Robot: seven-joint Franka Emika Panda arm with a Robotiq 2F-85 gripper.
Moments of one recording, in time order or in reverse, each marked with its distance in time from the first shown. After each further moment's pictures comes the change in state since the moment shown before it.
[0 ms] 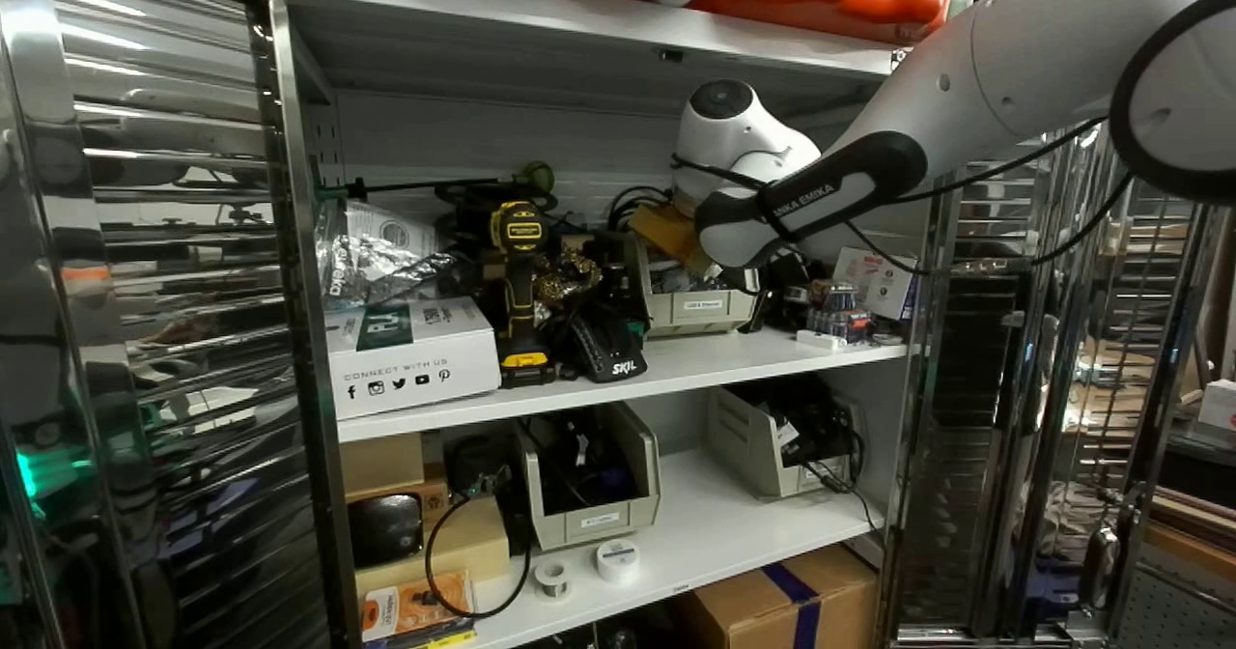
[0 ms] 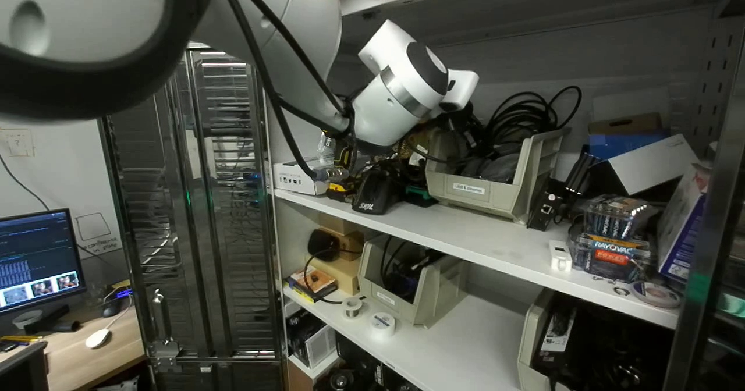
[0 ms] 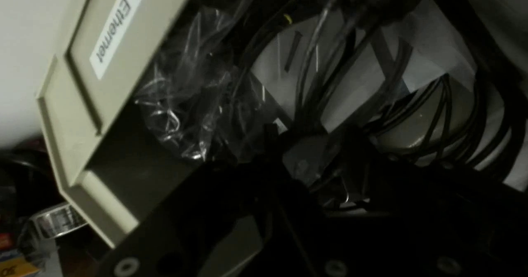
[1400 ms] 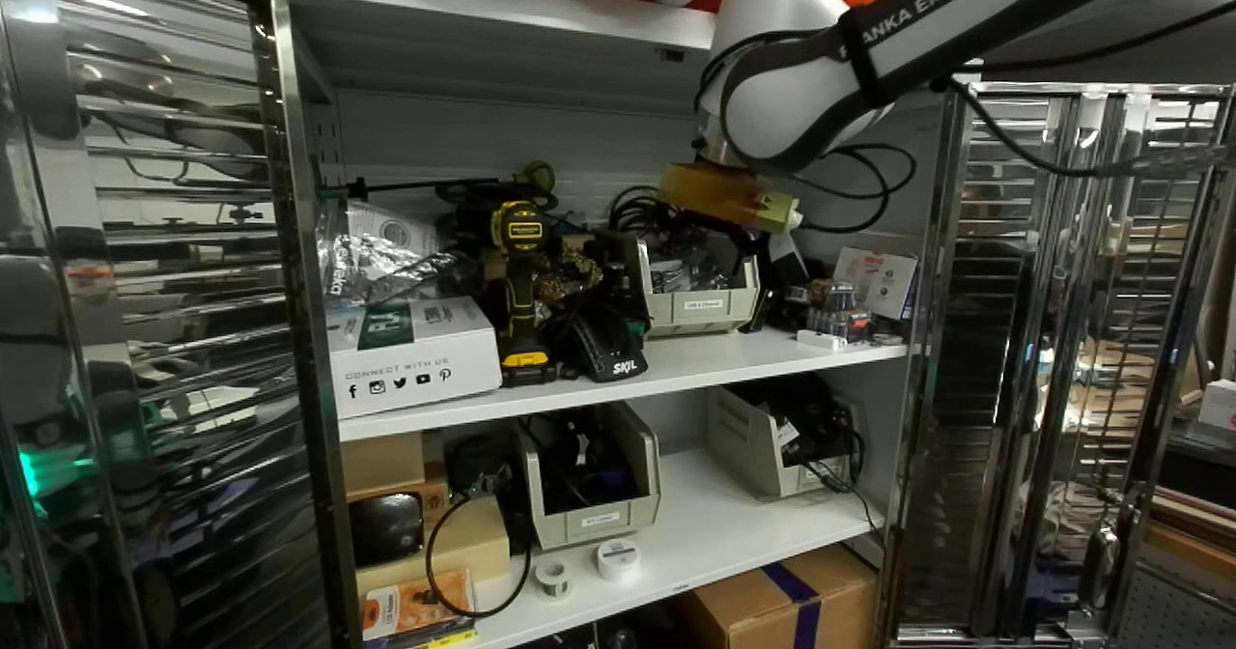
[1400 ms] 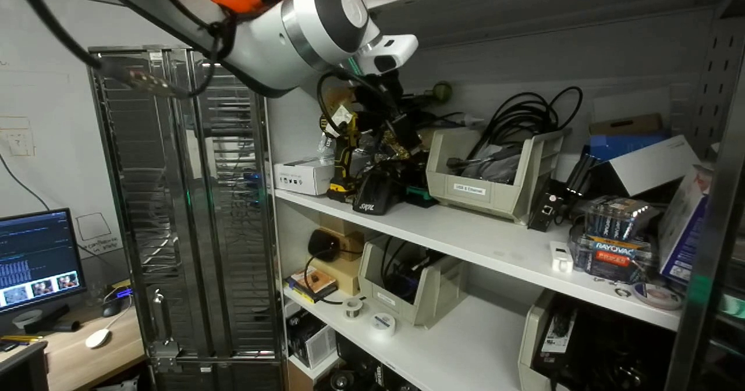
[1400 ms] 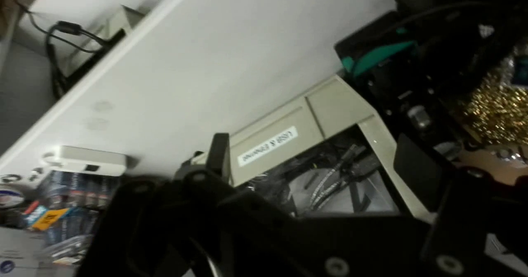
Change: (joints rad) arm 0.009 -0.484 0.140 -0.524 0.341 -0.205 -0.548
